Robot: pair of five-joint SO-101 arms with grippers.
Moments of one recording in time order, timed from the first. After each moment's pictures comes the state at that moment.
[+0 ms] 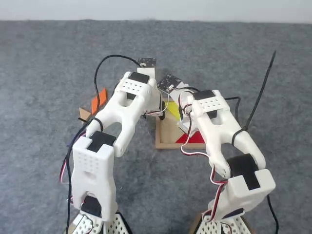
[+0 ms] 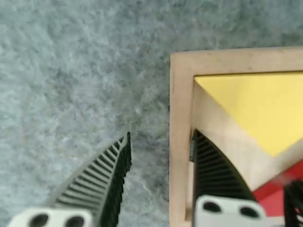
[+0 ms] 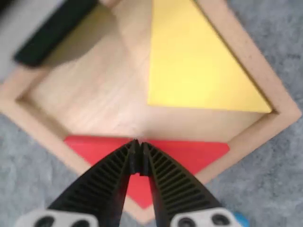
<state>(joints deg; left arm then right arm) 12.1 33.2 -5.0 74.5 23.6 -19.3 8.4 21.9 61.9 33.4</state>
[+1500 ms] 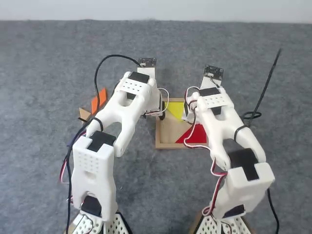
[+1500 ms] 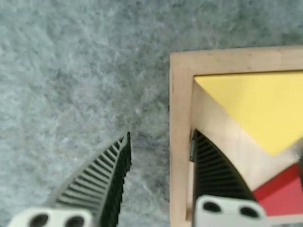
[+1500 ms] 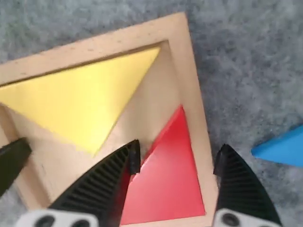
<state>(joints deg) 12.1 33.2 -5.1 74.7 23.3 -16.1 14.2 19.4 57.7 -28.1</state>
